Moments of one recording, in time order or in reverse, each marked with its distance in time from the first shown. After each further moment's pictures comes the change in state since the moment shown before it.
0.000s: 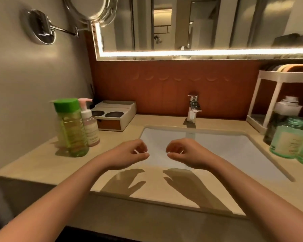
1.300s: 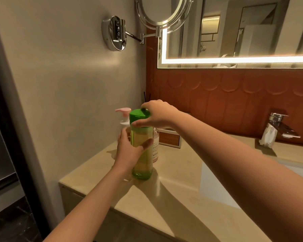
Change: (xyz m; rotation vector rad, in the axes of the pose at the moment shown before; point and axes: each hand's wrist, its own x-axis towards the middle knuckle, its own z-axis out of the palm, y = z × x) left_hand -0.005 -0.171 -0.082 -0.604 0.894 -0.329; right_hand 0.256 -0.212 0.055 -0.245 0.008 -0.289
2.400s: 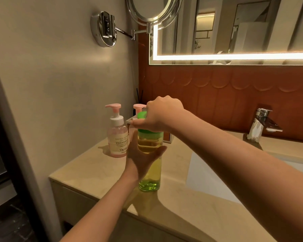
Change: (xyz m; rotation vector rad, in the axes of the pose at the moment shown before) left_hand -0.045 0.003 0.042 -0.280 -0.135 0.252; right_hand -0.059 -0.017 -0.028 -0.370 0.041 0.135
